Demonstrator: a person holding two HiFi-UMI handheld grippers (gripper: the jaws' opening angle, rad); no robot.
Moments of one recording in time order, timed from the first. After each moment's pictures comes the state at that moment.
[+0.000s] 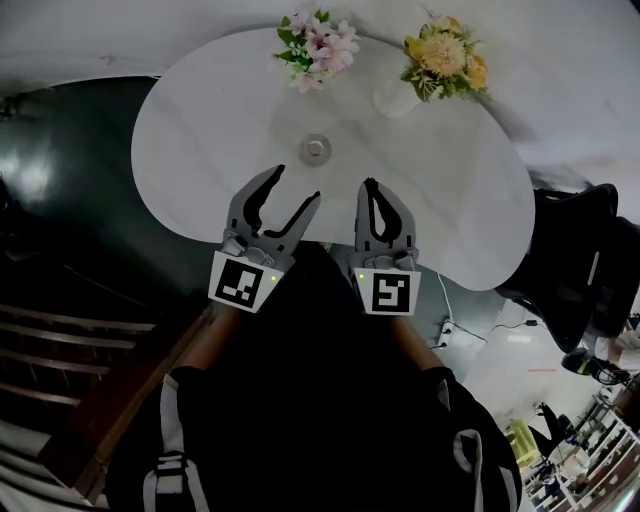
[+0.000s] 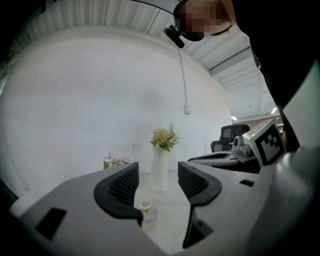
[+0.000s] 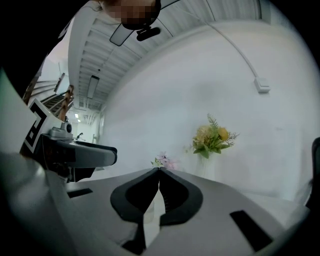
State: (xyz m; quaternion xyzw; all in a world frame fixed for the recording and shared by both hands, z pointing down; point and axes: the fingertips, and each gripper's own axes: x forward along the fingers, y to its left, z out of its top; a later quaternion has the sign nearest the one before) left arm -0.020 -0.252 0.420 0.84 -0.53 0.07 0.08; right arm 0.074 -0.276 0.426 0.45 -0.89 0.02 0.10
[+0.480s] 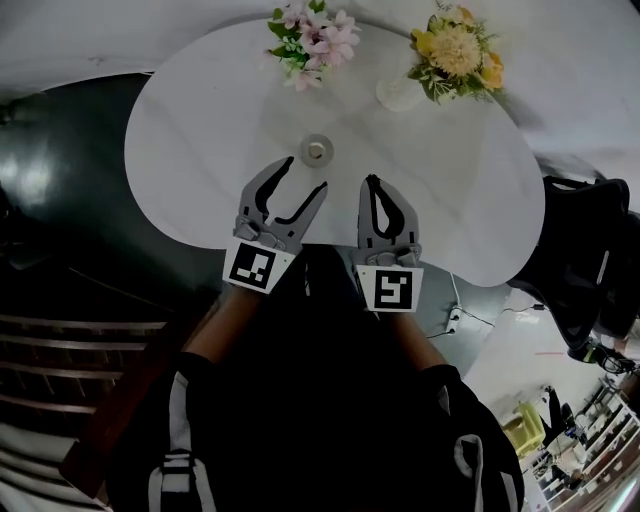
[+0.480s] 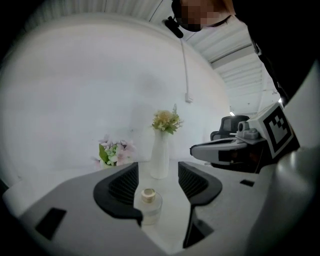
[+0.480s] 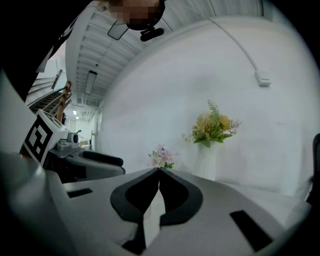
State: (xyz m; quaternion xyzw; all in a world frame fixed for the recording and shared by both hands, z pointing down) left arm -0.019 -0.287 0.478 0.85 -0.51 0.10 0.12; right arm 0.069 -0.297 0.457 0.45 -0.88 0.03 0.12
